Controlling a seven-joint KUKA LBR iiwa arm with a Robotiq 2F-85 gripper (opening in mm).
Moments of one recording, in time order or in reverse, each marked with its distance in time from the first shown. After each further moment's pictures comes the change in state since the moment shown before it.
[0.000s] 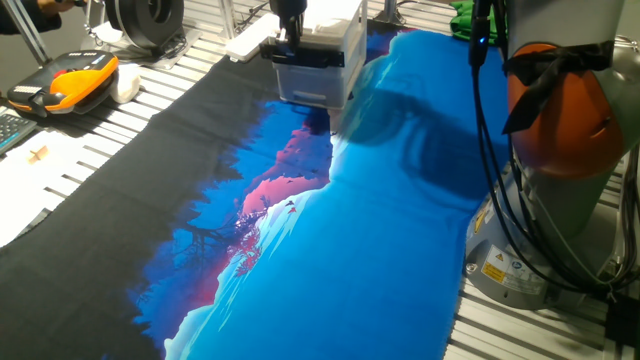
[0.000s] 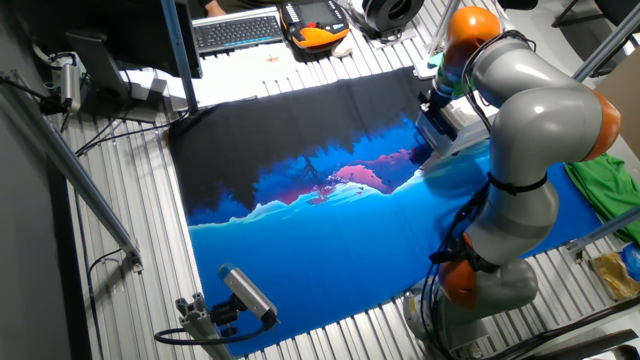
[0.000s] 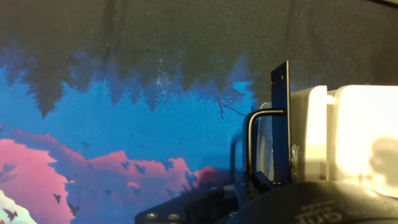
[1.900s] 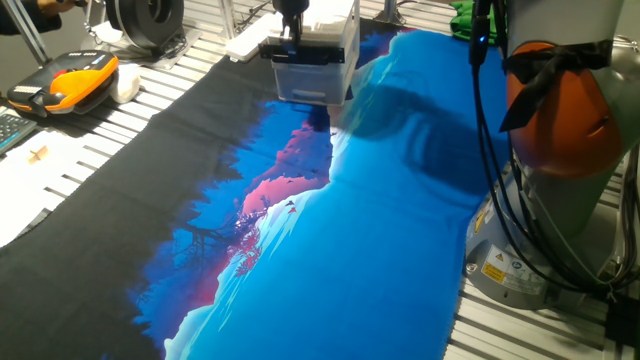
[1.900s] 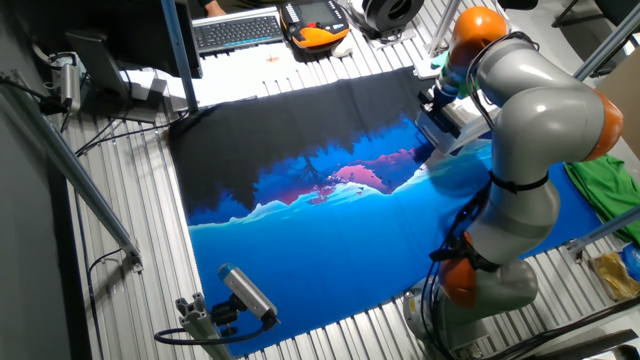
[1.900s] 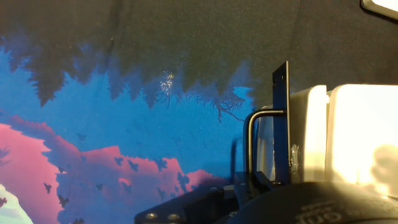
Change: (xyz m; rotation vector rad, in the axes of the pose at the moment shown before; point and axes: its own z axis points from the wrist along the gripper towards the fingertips) arm -0.002 -0.008 0.006 -0.014 -0.026 -0.074
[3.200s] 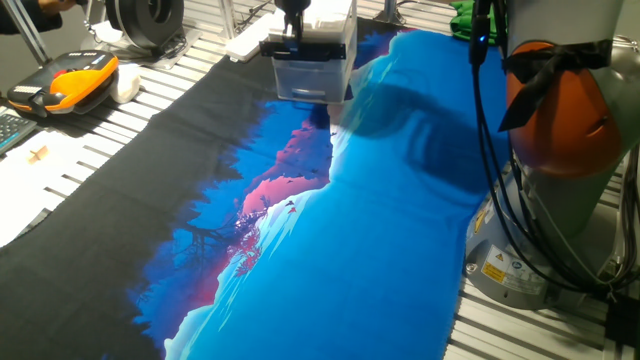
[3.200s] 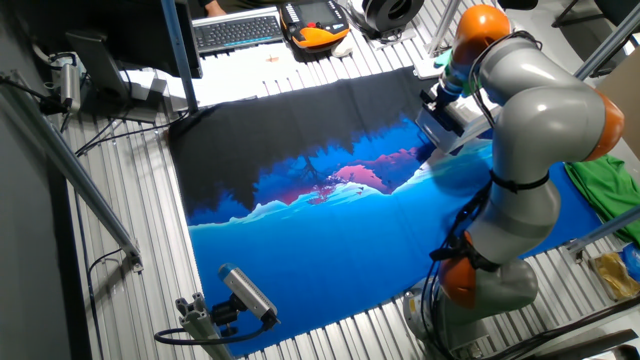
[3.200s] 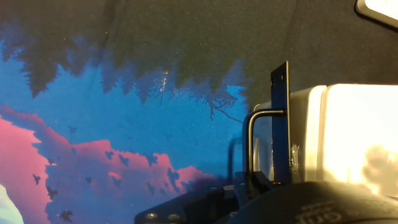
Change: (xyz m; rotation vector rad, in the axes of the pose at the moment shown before) arm 0.002 -0.009 -0.003 0.013 0.003 -0.038
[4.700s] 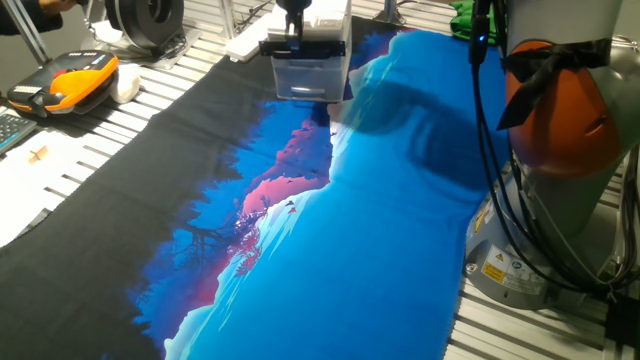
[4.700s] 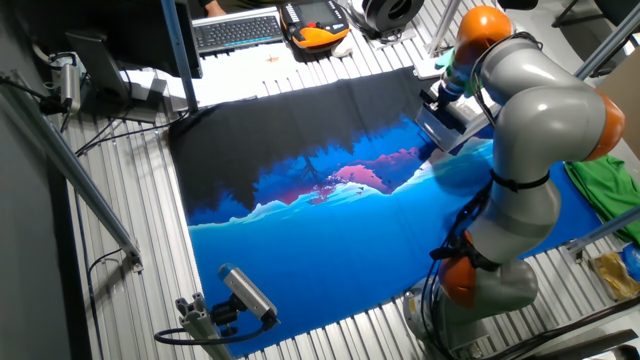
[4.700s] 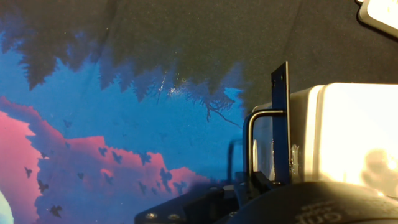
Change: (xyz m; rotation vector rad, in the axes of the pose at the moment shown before) arm -0.001 -0.010 0.003 -0.002 -0.016 -0.054
